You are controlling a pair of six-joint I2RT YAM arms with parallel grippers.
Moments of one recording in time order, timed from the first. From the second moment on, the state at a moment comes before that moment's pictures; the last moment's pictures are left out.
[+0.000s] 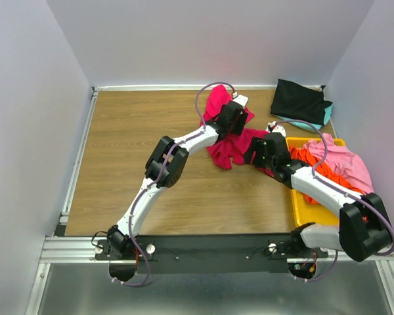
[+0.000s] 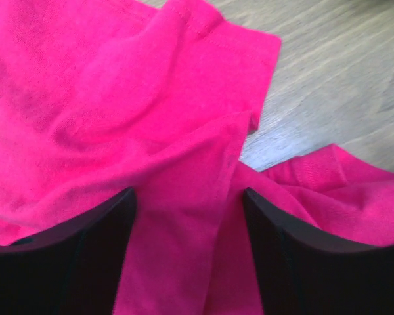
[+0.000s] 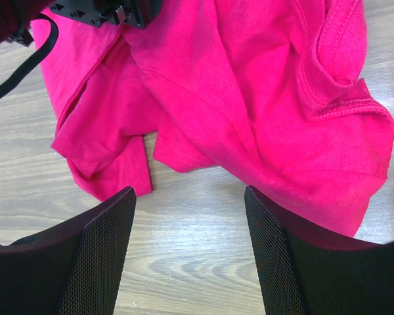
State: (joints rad) left arm -0.72 2.51 2.08 -0.11 -0.21 -0.14; right arm 0.43 1.28 0.68 -0.07 0.18 0.55
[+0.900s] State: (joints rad) left arm -0.61 1.88 1.42 0.16 -0.28 -0.23; right arm 0.50 1.39 0.70 -0.01 0.11 0.54
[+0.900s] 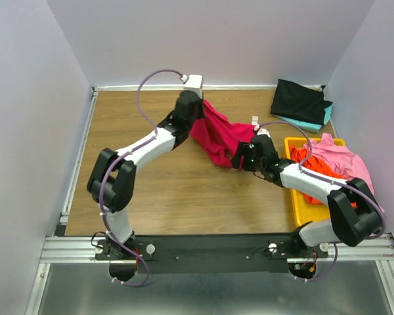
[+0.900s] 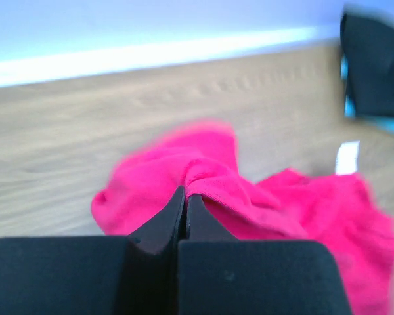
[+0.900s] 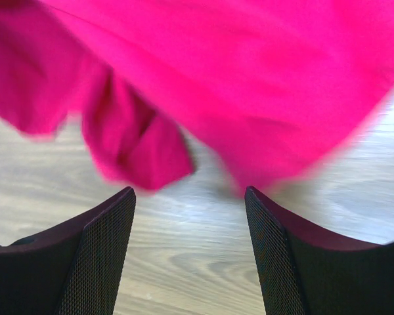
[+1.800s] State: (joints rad) left arm -0.48 1.72 1.01 0.28 -0.28 -0.30; right arm 0.58 1.71 0.86 0.08 0.23 0.54
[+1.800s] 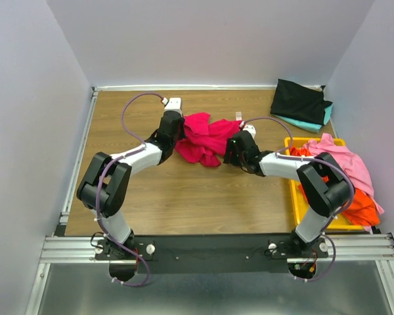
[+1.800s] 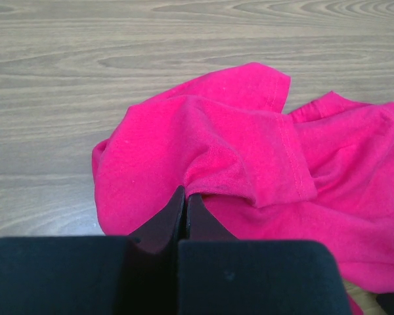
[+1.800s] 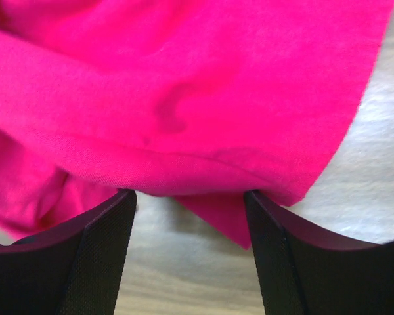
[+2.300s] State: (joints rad) left arm -0.48 1.63 0.91 0.27 -0.25 -0.32; right arm 0.58 1.85 0.99 0.08 0.41 0.51
